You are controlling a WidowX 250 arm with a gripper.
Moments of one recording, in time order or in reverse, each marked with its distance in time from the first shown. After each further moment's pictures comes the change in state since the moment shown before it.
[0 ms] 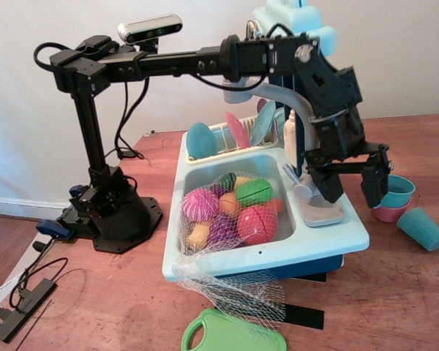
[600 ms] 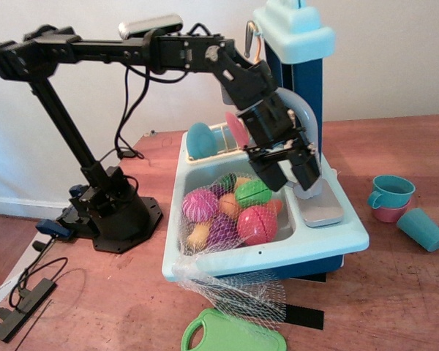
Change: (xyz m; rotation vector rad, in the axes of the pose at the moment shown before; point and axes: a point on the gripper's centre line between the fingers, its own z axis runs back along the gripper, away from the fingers) arm -0.035 0.057 0.041 -0.116 -0.064 0.045
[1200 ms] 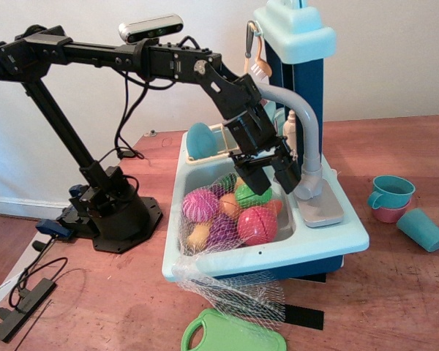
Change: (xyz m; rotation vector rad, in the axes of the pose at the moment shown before) arm -0.005 0.021 -0.007 0.038 0.026 0.024
